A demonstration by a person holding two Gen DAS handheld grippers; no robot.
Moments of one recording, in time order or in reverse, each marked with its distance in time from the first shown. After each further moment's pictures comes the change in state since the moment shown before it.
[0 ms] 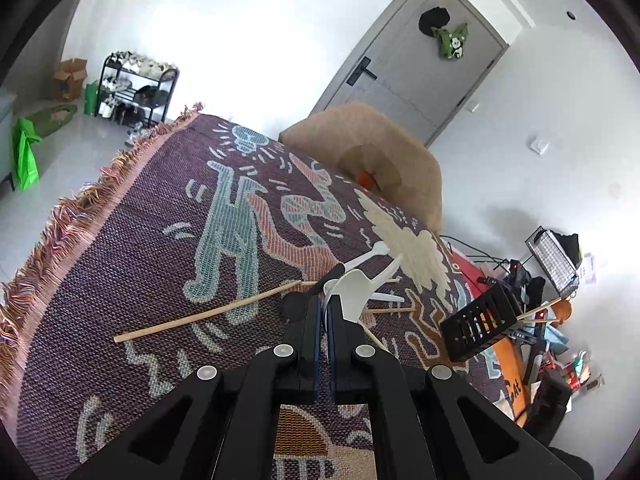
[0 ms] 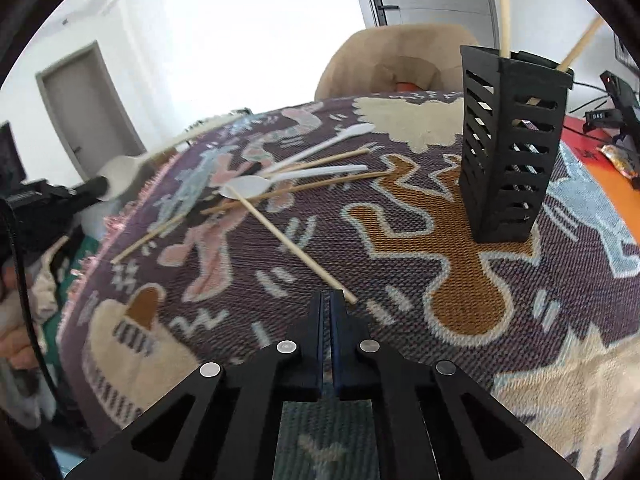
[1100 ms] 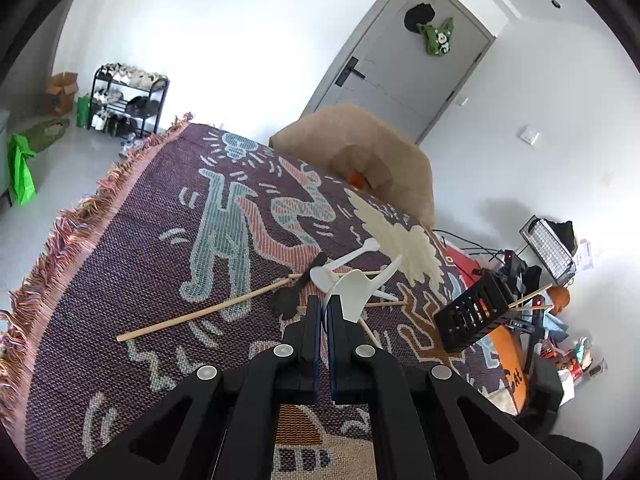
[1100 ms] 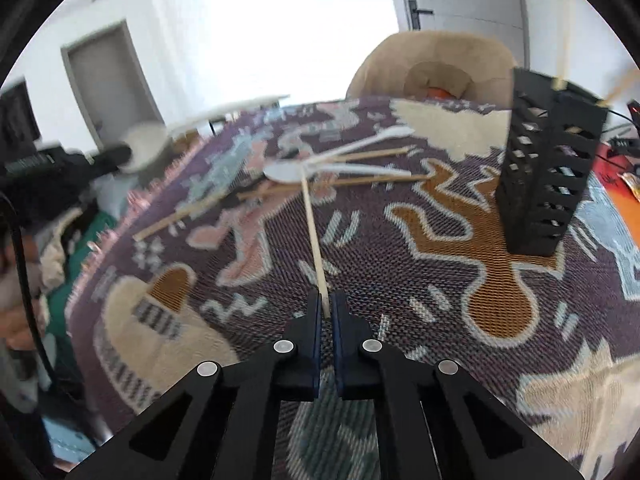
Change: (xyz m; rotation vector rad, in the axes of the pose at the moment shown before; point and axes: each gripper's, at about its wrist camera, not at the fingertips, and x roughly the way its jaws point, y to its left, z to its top) left arm -0.011 -0.009 -0.003 0.051 -0.008 -0.010; right arm -0.008 0.021 -0.001 -0.095 0.006 0.050
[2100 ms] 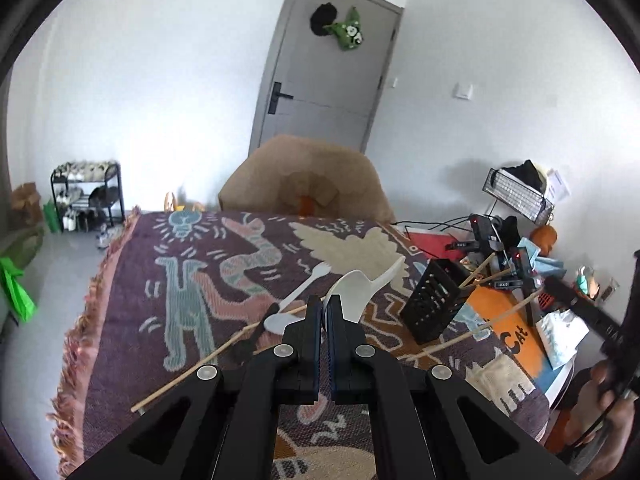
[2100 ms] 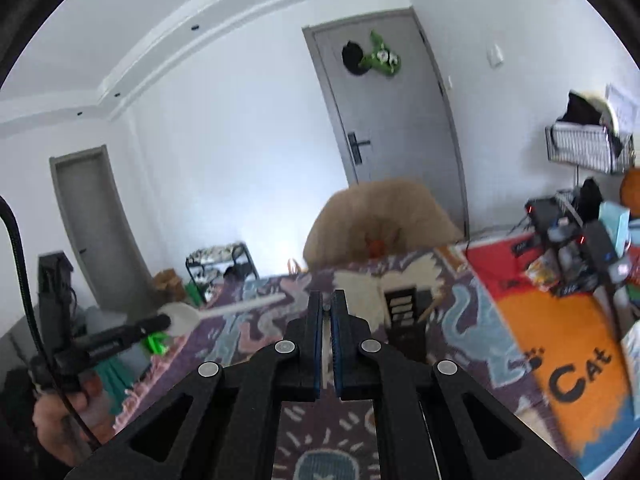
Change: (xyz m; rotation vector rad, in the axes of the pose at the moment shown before) left arm -0.032 -0.094 0.019 0.355 -0.060 -0.021; right arm -0.187 -0.019 0.065 0.119 -0.489 -0.128
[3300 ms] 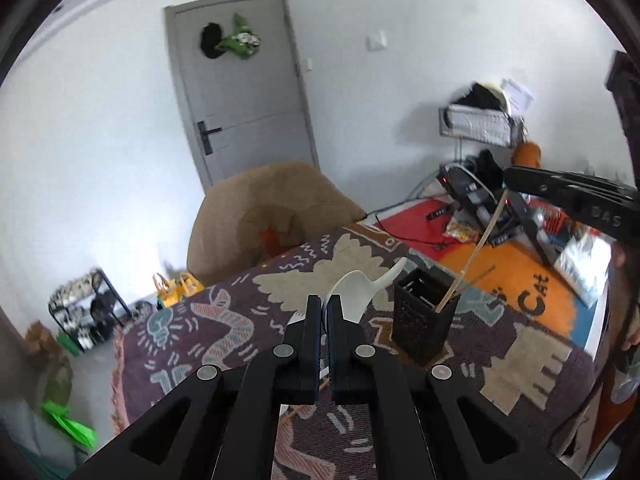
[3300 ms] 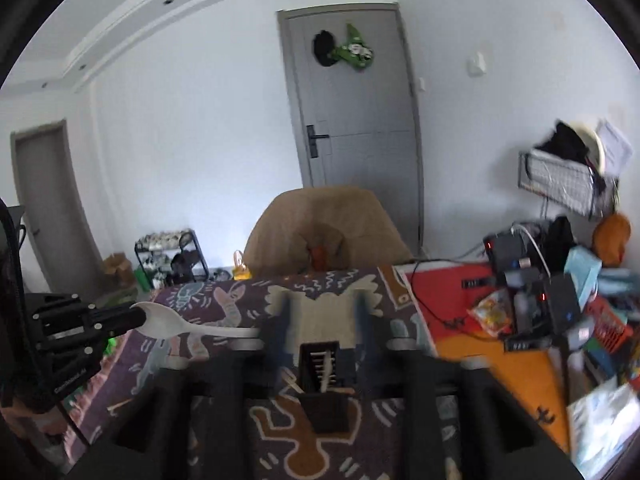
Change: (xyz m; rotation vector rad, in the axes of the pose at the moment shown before) left arm 0.056 -0.114 0.059 0.473 0.049 0.020; right arm 0.042 -0.048 0.058 -0.041 0.065 -0.177
